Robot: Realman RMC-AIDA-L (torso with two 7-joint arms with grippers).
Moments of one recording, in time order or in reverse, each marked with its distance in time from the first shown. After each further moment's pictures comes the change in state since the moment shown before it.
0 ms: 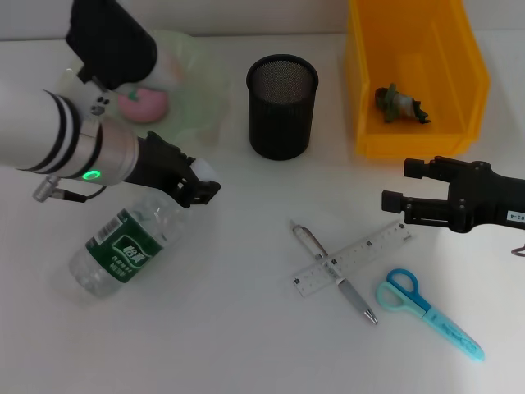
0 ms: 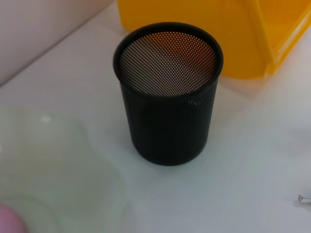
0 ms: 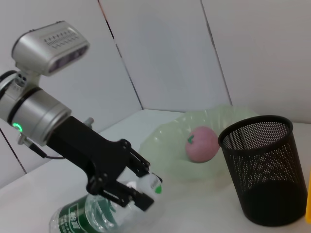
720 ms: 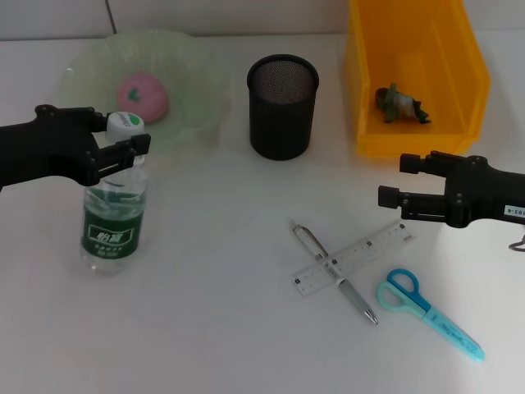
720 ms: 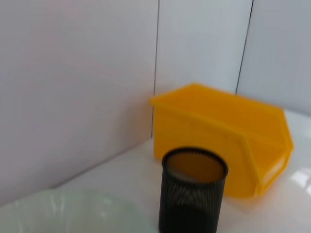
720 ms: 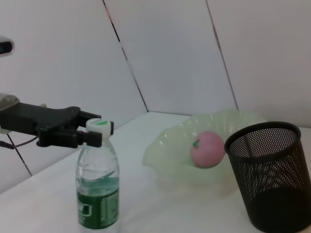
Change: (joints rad) left arm 0.338 0.002 -0.453 0.020 -0.673 0.115 0.669; right arm 0.015 0.000 0.002 -0.004 0.000 -0.009 0.012
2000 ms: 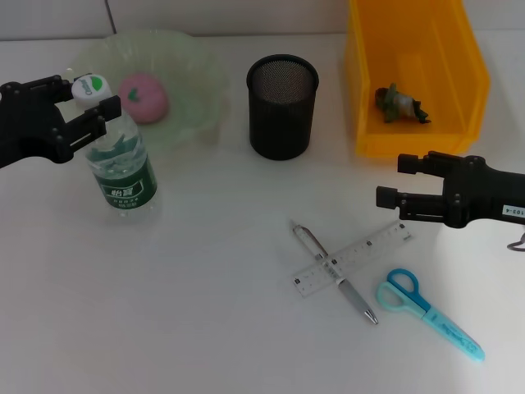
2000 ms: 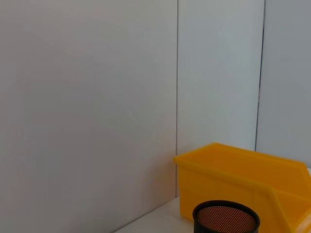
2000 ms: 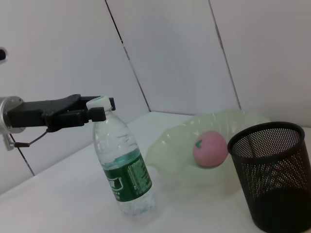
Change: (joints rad) left arm -0.046 0.000 -0.139 -0.283 -0.243 0.017 0.369; right arm 0.003 0.000 -0.003 0.000 0.000 -0.003 0.003
